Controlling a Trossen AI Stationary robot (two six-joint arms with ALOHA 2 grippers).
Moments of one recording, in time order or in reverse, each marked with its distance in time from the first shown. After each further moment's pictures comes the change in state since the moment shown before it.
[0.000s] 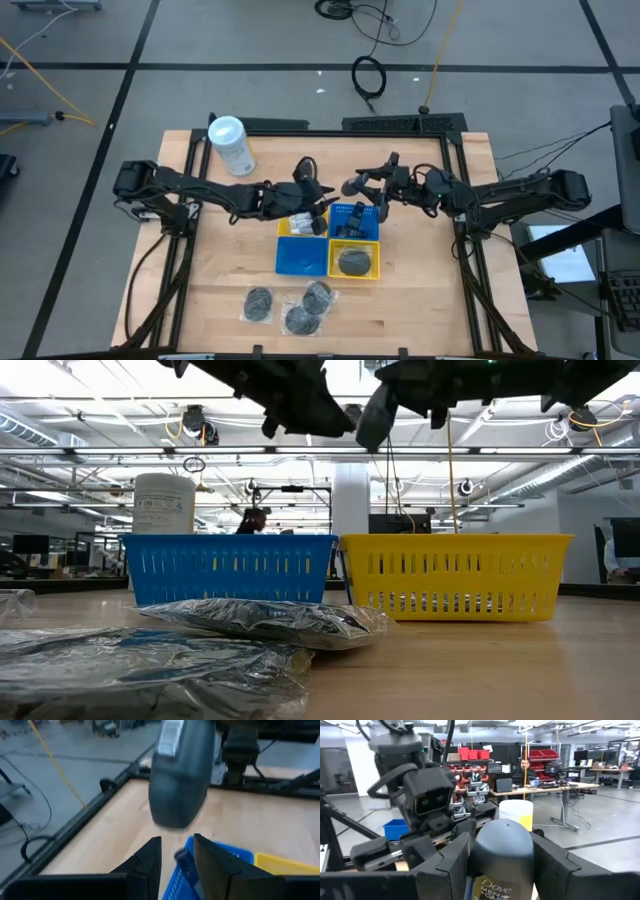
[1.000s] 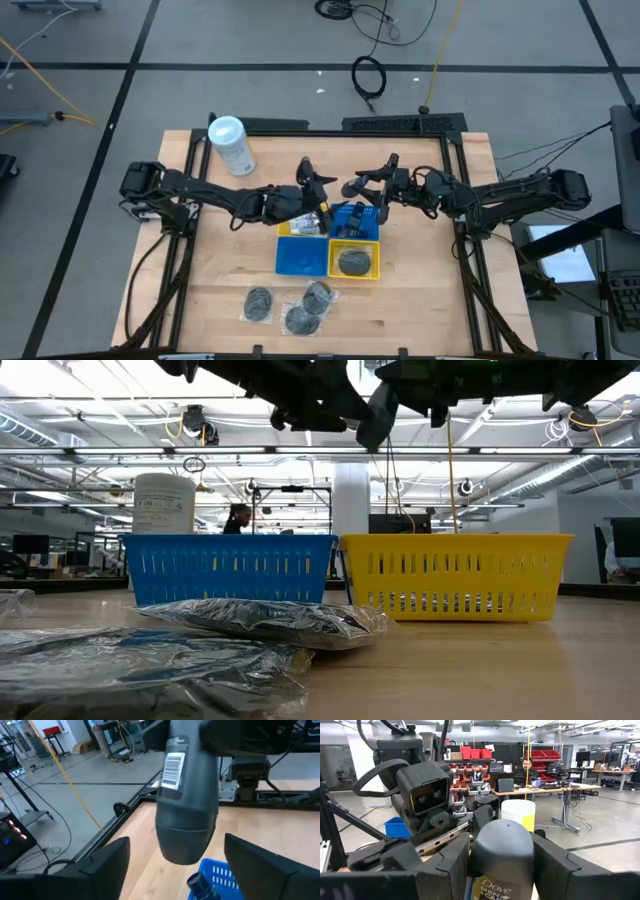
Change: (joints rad) left arm -0.021 0.053 -0.001 0.187 -0.086 0.141; right arm 0.015 0.000 0.000 0.000 0.005 -0.016
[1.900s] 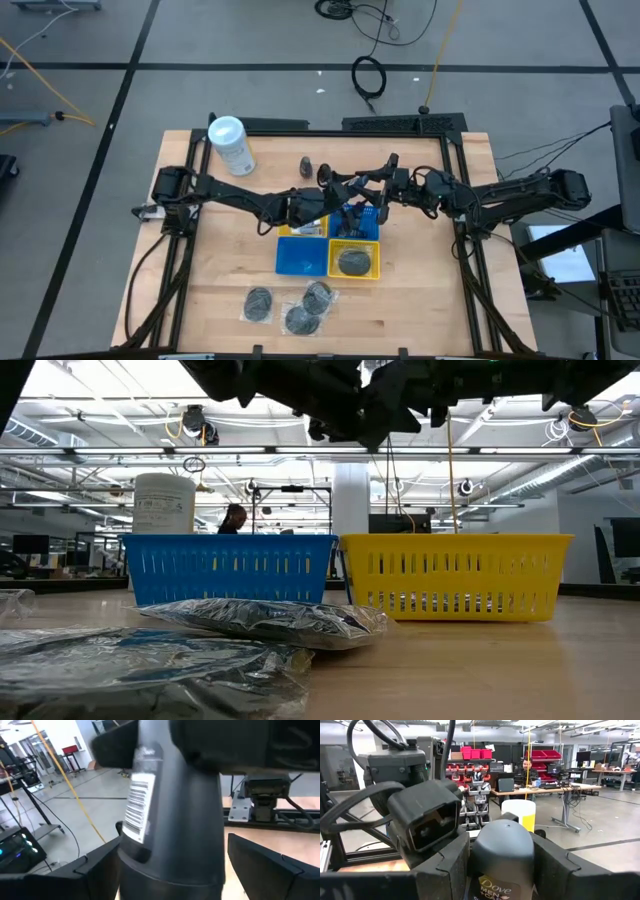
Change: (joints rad) left arm 0.024 0.244 0.165 0.188 -0.038 0.079; right arm 0.000 0.001 0.000 -0.002 -0.002 0.000
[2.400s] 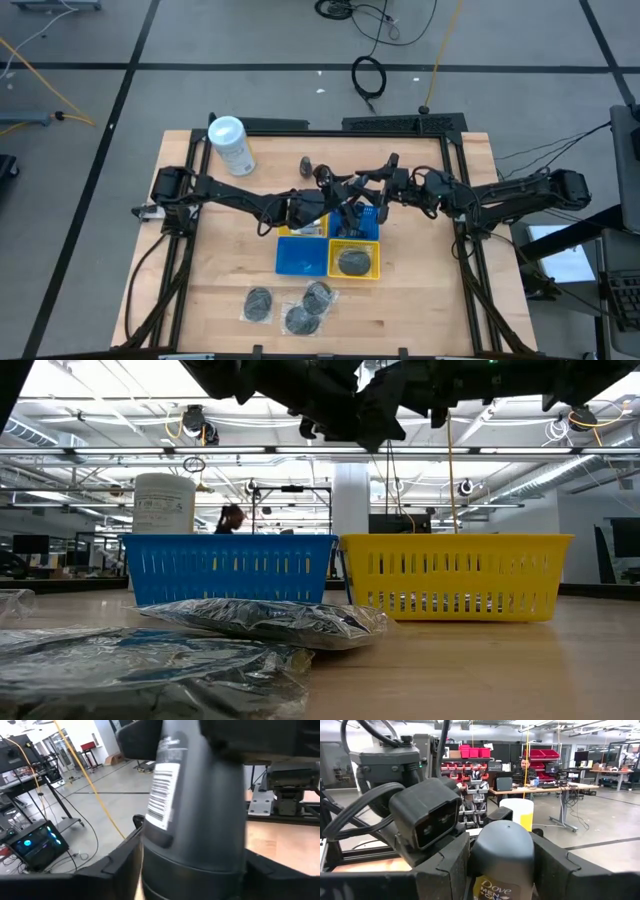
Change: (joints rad) left arm -0.013 -0.006 0.000 -0.025 -0.101 0.018; right arm 0.000 0.000 0.000 -0.007 0.006 -0.008
